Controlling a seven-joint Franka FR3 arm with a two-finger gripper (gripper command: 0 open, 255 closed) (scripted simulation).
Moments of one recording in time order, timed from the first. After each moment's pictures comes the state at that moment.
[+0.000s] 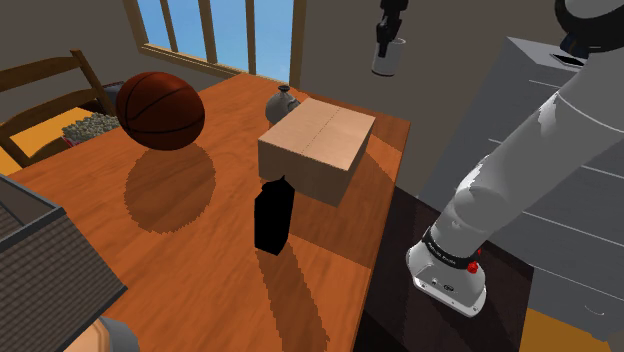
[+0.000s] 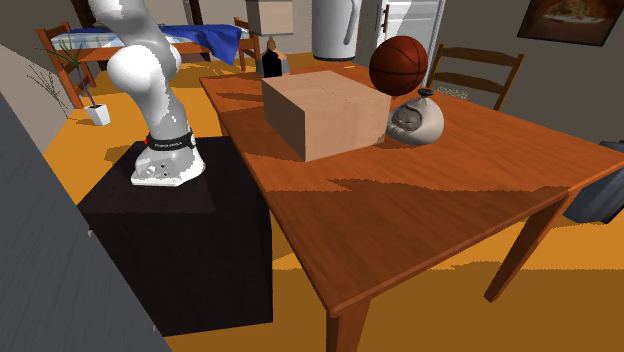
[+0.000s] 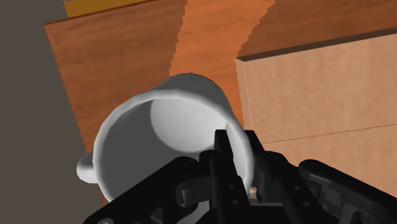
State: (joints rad) arm -0.07 -0.18 -0.31 -1.78 -0.14 1.59 -0.48
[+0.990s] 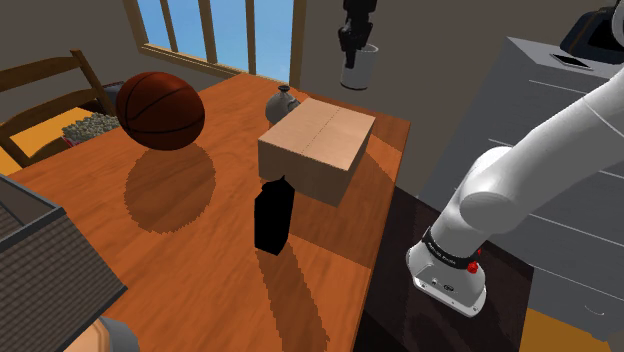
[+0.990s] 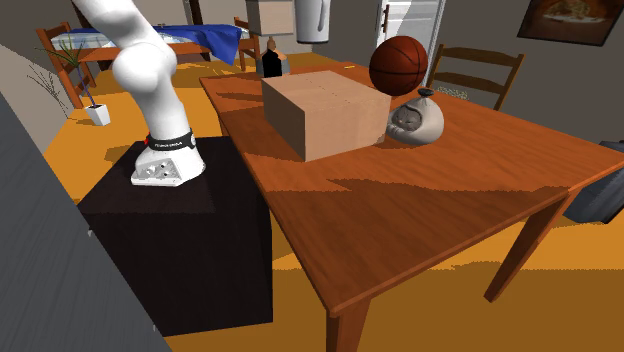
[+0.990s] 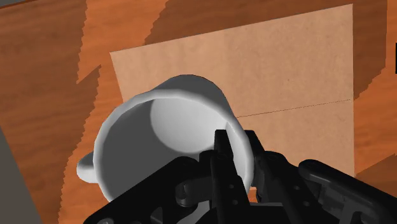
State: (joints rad) arm 0.06 -0.35 -0.05 -1.95 -0.09 1.55 -0.10
